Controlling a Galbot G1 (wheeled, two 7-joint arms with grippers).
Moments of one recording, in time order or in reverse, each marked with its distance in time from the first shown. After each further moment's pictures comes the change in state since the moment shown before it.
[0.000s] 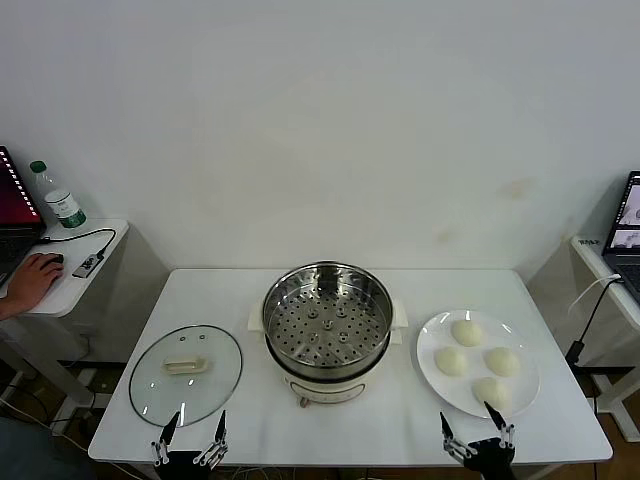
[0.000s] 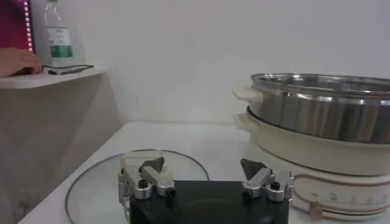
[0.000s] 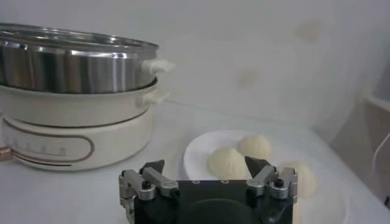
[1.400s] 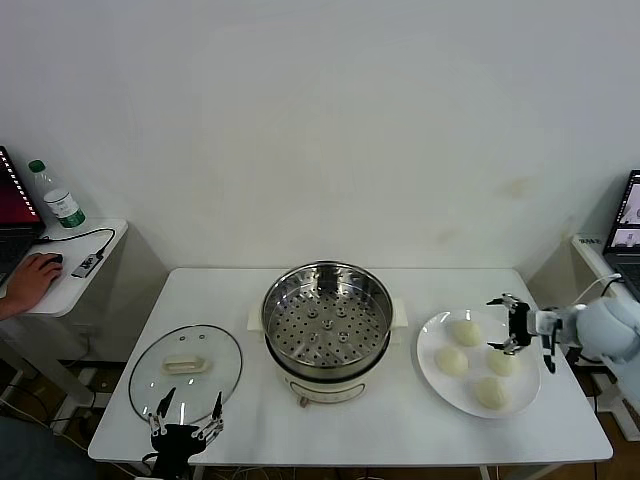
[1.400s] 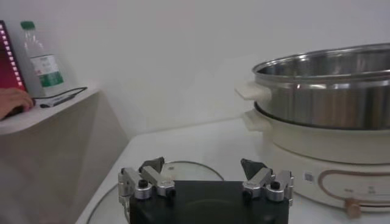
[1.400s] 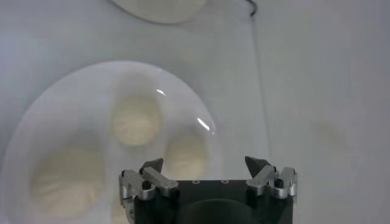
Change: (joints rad) left arm -0.105 0.023 -0.028 -0.029 0.120 0.191 -0.011; right arm 1.389 -0.789 -0.982 -0.657 -0.180 -0.094 -0.780
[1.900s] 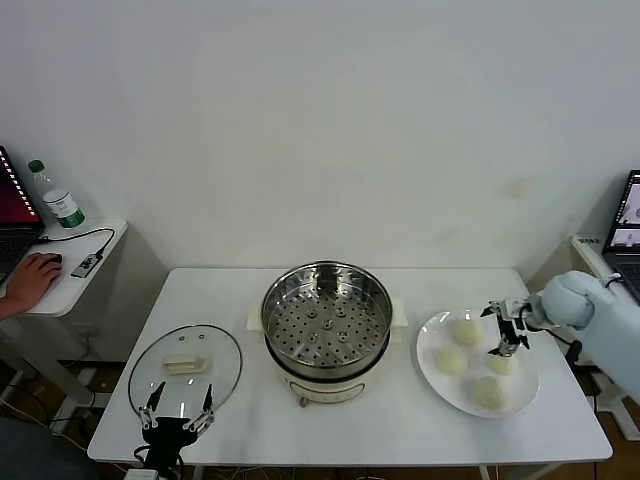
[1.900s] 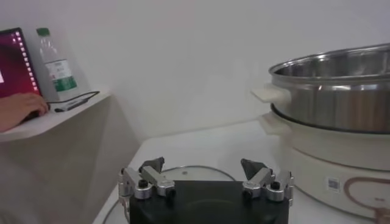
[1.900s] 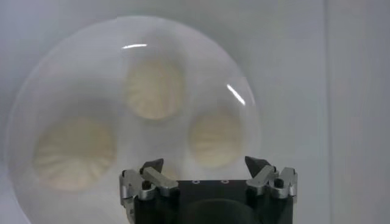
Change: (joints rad) left arm -0.023 0.006 -0.029 0.009 -0.009 -0.002 -0.012; right arm 0.285 0.112 -0.389 -0.229 0.017 -0.038 -0.036
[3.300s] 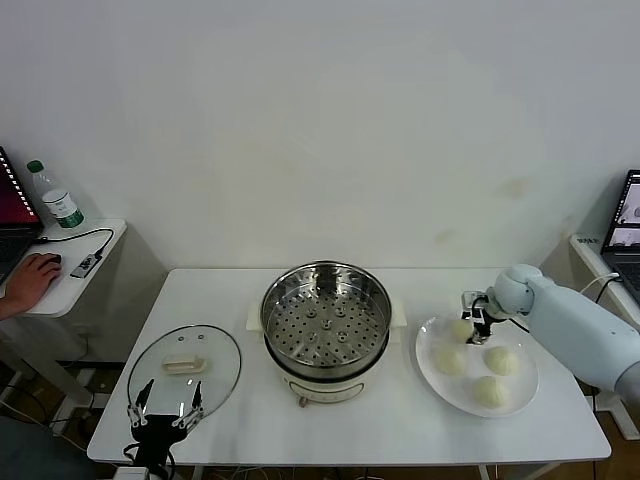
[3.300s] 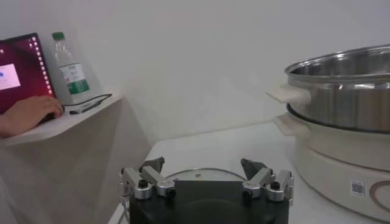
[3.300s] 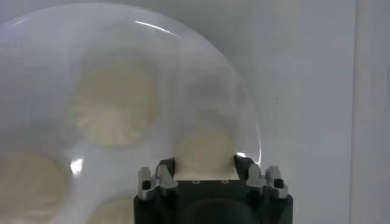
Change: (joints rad) left arm -0.010 0.009 -0.029 0.025 -0.014 -0.019 -0.009; right arm 0.092 0.159 -0.134 -0.169 -0.021 -0.052 0.018
